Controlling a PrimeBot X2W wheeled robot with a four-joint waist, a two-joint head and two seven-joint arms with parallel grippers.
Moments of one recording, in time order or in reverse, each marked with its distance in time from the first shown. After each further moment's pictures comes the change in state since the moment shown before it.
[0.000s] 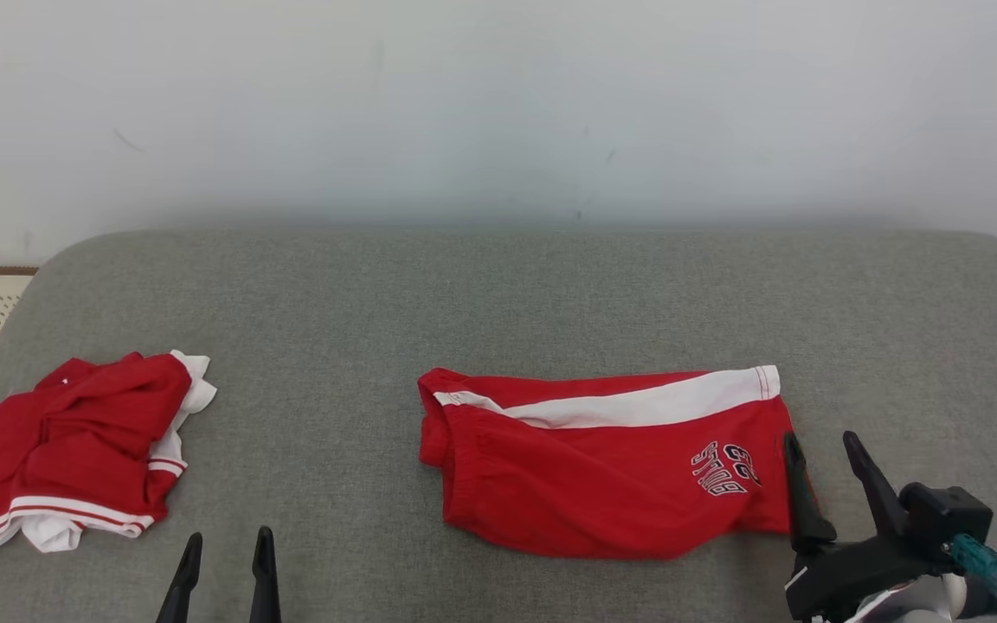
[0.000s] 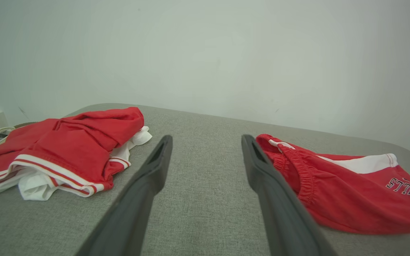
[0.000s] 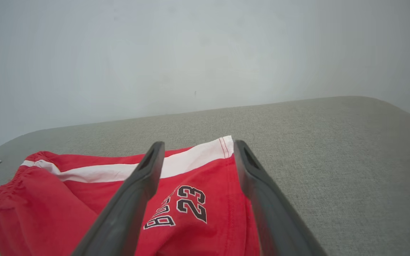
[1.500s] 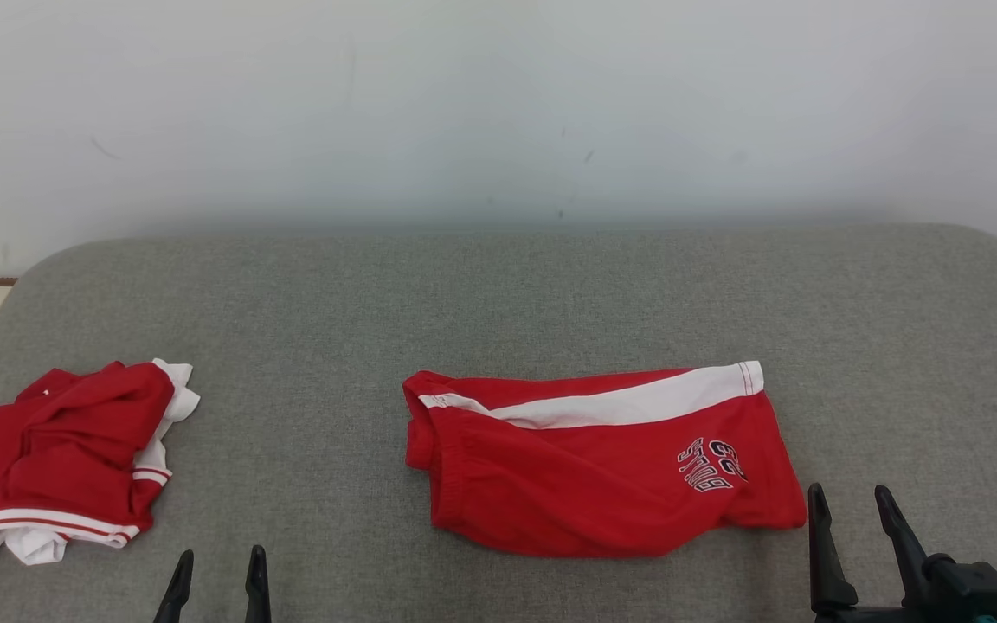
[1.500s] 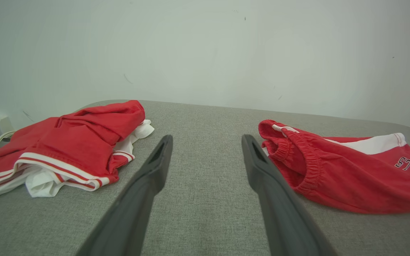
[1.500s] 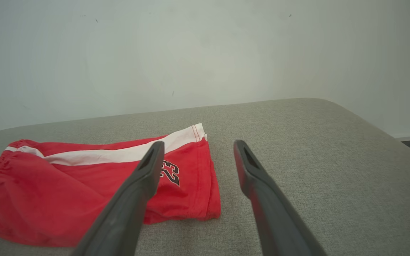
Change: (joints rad) left arm 0.031 0.000 0.029 0.009 0.065 -0.002 0.000; right arm 0.219 0.105 -0.145 -0.248 -0.183 0.000 0.011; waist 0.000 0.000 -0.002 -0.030
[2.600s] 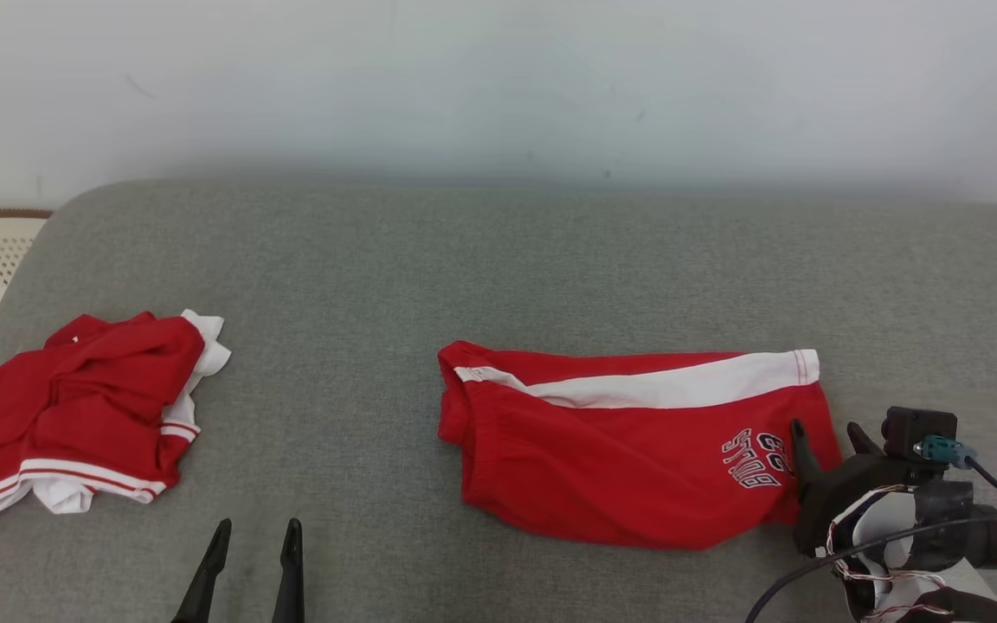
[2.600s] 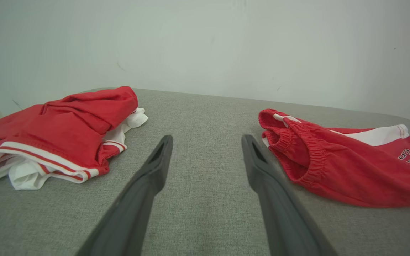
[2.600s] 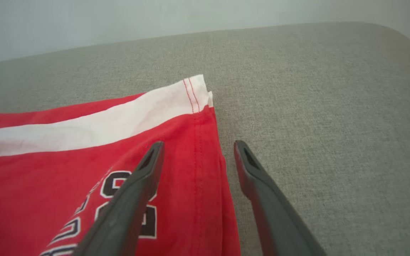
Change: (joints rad) left arm -0.066 0.000 -0.053 0.035 -0.001 -0.026 0.000; right arm -0.532 -0.099 0.019 0.719 0.050 0.000 0.137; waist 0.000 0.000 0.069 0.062
